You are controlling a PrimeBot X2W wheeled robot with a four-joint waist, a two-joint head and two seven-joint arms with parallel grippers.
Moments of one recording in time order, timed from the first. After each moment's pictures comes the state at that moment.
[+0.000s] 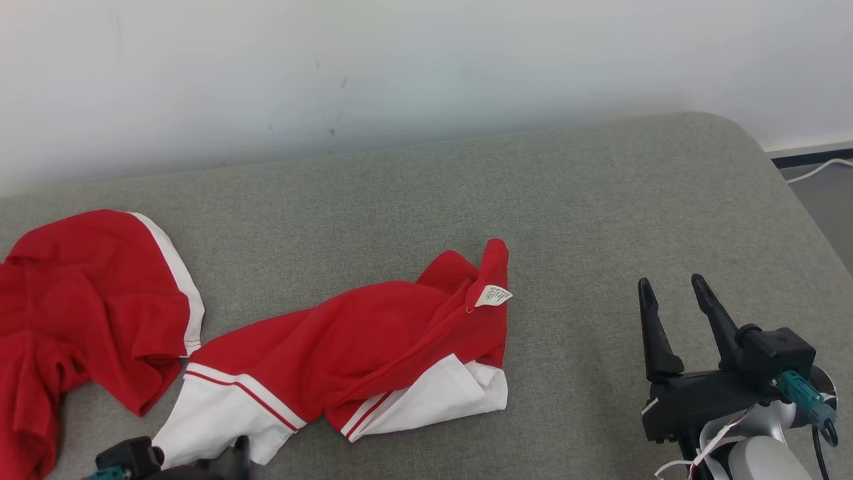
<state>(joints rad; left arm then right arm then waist) -0.03 0.05 -0.07 0.33 -0.47 0.10 0.25 -0.09 -0.13 0.08 0.08 0.28 -0.07 -0.11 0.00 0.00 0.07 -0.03</state>
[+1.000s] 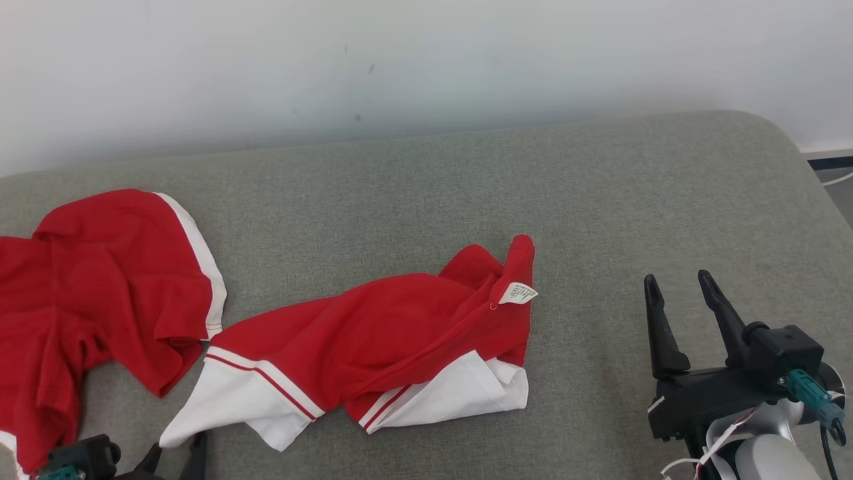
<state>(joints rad) 0.01 0.18 -0.05 0.26 -0.43 0.00 0.22 -0.09 -0.15 0.08 0.06 0.28 -0.07 -0.11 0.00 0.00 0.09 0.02</state>
